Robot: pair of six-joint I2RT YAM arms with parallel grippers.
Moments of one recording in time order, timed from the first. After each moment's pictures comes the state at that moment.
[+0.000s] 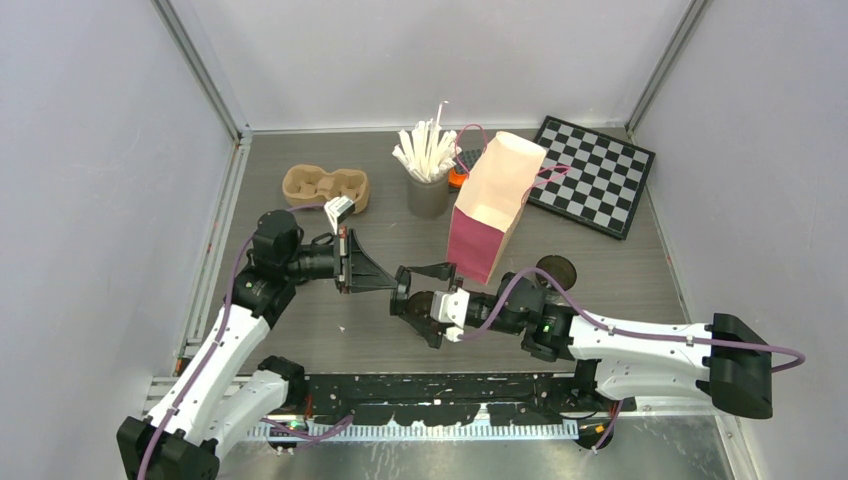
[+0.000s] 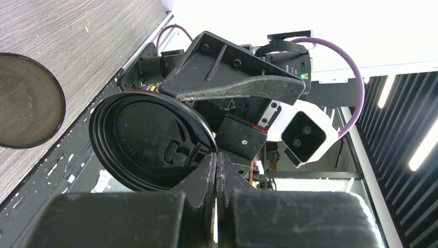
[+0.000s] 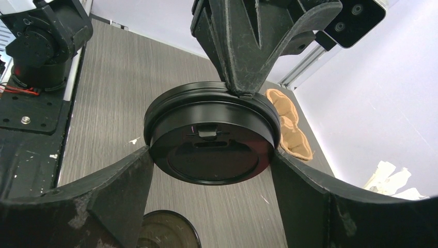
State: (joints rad) left arm -0.34 0.83 0.72 -0.15 1.12 -1.10; right arm 1.18 1.05 0.55 0.55 -0.15 -0.55
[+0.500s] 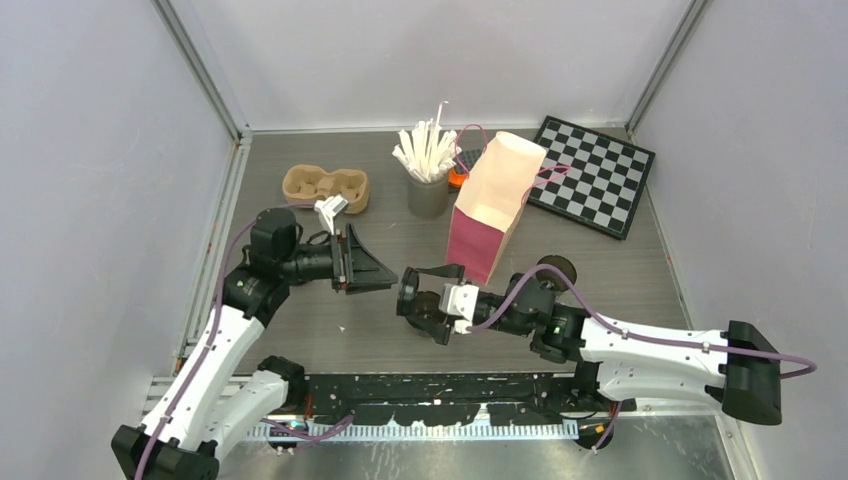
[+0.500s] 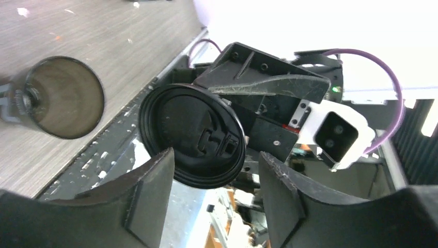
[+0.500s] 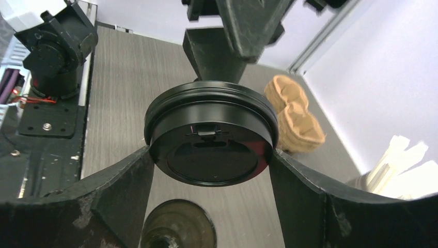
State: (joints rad) left arm -0.34 0.81 0.78 -0.32 1.03 -0.98; right arm 1.18 0.98 0.55 0.47 -0.13 -0.48
